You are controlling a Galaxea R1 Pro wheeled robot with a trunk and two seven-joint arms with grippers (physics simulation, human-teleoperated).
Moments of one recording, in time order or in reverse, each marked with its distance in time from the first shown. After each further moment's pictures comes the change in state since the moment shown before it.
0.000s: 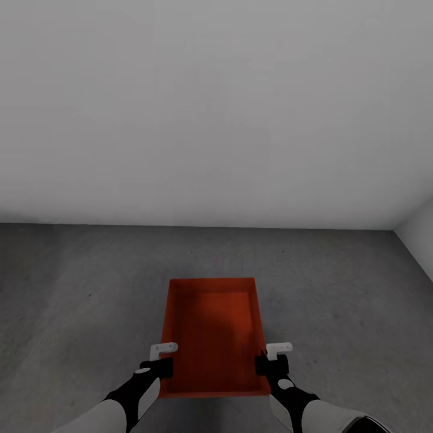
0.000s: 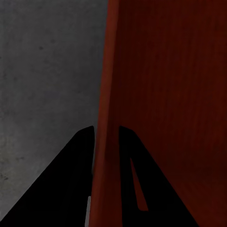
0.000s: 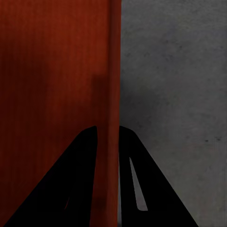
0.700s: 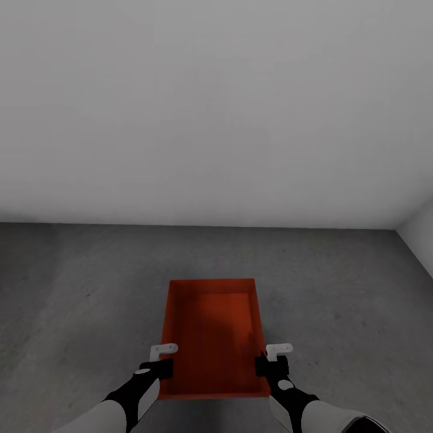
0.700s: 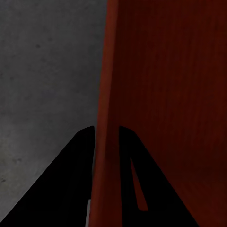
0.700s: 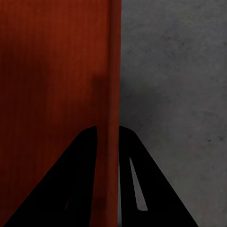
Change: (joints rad) left arm 0.000 0.000 0.019 0.009 -0.021 0.001 -0.007; right arm 0.000 0.003 0.004 0.009 -0.007 -0.001 0.000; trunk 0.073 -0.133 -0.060
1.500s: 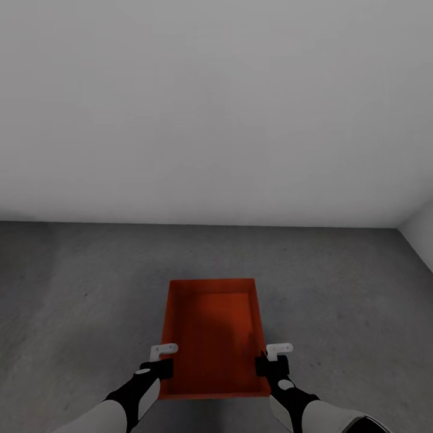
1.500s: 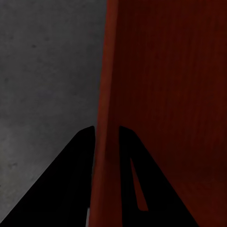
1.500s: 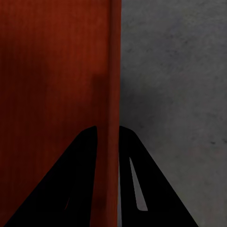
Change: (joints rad) left arm 0.000 -0.003 0.006 0.000 -0.006 0.000 0.001; right arm 0.000 -0.003 -0.005 -0.004 0.008 0.003 0.001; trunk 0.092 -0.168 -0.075
